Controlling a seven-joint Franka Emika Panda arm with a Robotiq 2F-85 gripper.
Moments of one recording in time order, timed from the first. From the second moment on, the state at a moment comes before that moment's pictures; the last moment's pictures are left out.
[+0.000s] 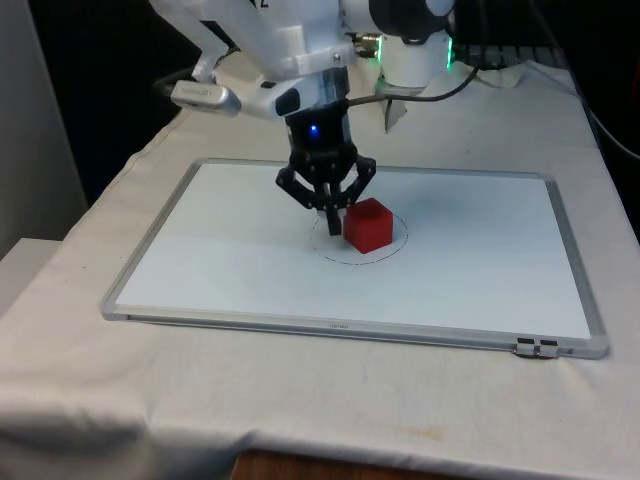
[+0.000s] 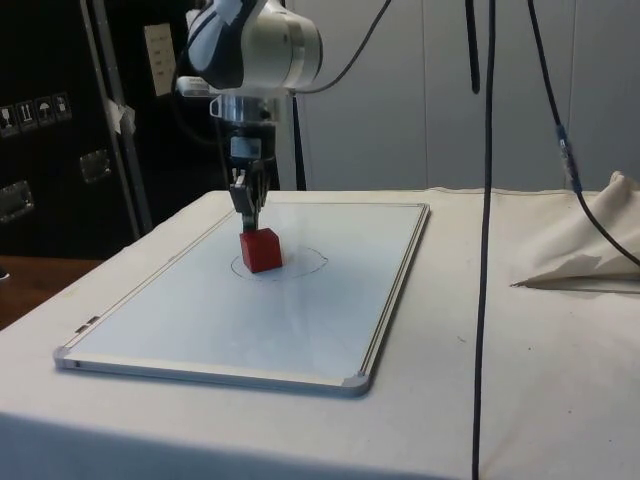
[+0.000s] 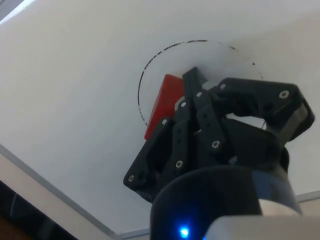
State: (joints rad) arm 0.37 0.67 -0.58 -1.83 0.74 2.36 -0.75
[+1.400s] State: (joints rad) arm 0.38 0.41 -0.58 -1.84 0.46 2.24 -0.70
